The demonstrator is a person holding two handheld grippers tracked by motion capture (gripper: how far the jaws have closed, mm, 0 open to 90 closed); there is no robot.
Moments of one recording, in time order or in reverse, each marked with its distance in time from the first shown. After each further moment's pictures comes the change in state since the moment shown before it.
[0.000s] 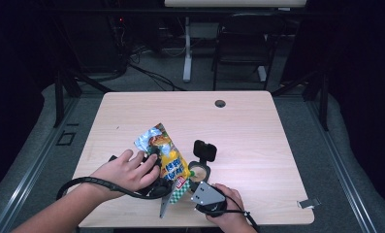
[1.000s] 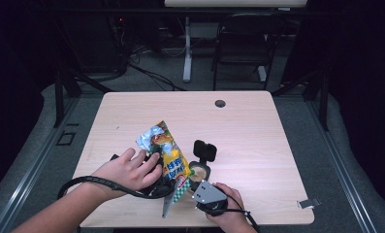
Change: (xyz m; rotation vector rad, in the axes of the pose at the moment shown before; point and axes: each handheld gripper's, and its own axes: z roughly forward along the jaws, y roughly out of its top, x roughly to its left) left arm 0.011 0.000 -0.005 0.008 -0.005 -0.007; right arm -0.003 0.000 -0.001 -0.010 0.004 0.026
